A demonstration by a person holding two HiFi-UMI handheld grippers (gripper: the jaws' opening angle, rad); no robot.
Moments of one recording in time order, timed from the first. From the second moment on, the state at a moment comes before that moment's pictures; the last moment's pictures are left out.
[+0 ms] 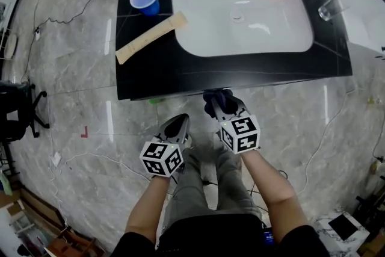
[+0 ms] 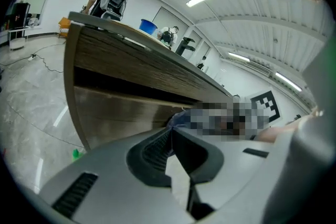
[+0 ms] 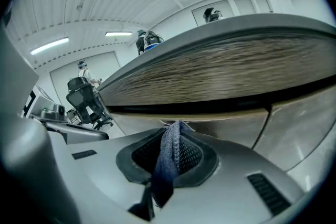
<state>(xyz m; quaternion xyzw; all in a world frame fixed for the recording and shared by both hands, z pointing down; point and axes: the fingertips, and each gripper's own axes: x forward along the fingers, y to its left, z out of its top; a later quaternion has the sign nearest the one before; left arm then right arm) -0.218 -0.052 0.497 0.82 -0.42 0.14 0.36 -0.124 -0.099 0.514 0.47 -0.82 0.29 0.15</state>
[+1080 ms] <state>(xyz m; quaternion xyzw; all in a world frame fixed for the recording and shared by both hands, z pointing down) -0.194 -0.020 0.530 0.81 -0.43 0.16 0.36 -0.094 -0.047 0.545 0.46 -0.82 0.32 0.15</state>
